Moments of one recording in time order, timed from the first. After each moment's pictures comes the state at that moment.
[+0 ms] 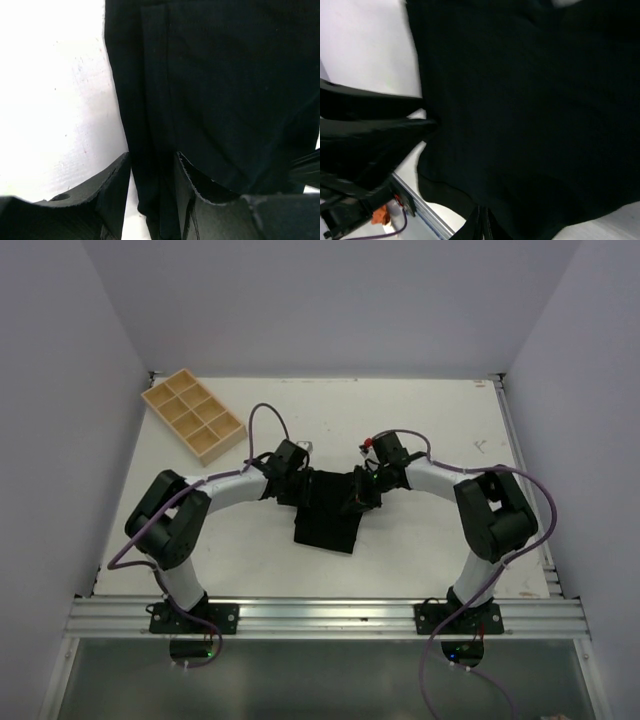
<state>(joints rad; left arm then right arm) -0.62 1.75 1.02 -0.31 0.04 -0.48 0.44 1.77 1.05 -0.39 -0.58 0.64</state>
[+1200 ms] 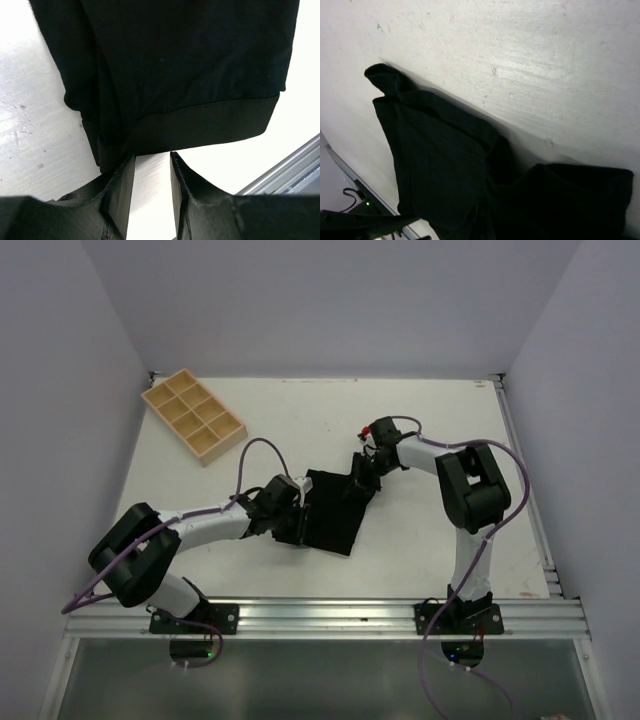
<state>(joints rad) -0.74 1.49 0.70 -0.24 0.20 -0.56 0.38 2.03 1.27 -0.49 -0.58 0.53</state>
